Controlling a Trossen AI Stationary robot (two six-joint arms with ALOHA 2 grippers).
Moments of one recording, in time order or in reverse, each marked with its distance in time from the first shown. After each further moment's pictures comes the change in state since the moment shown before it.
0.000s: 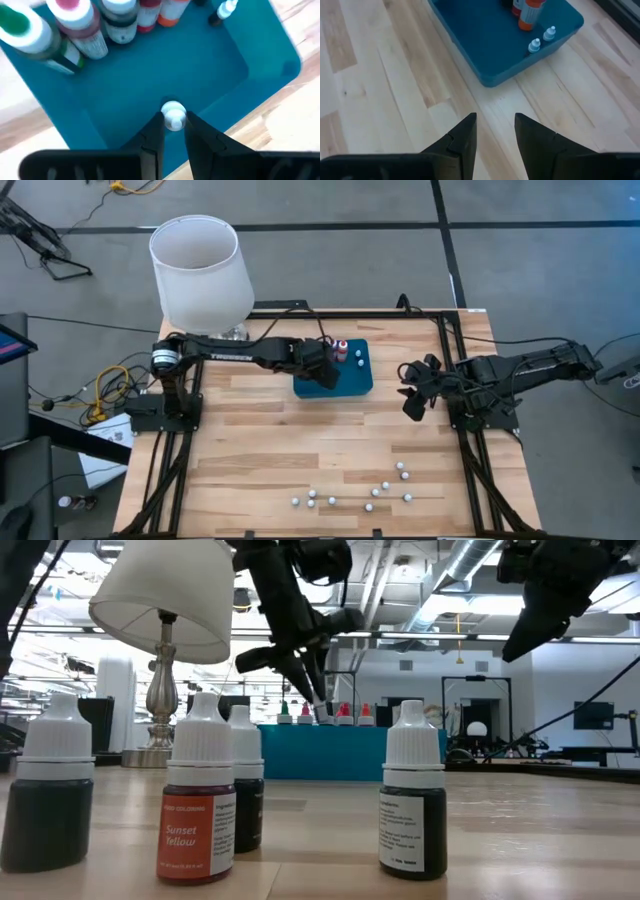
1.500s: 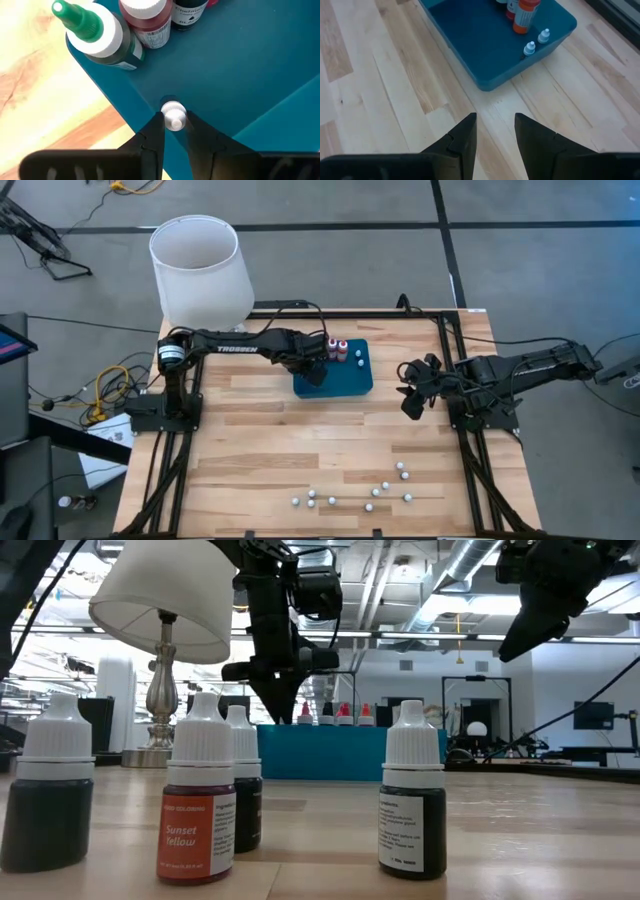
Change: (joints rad) left arm 0.093 0.048 0.000 -0.172 0.000 0.220; right arm -0.003 0.005 0.000 0.011 0.026 0.028
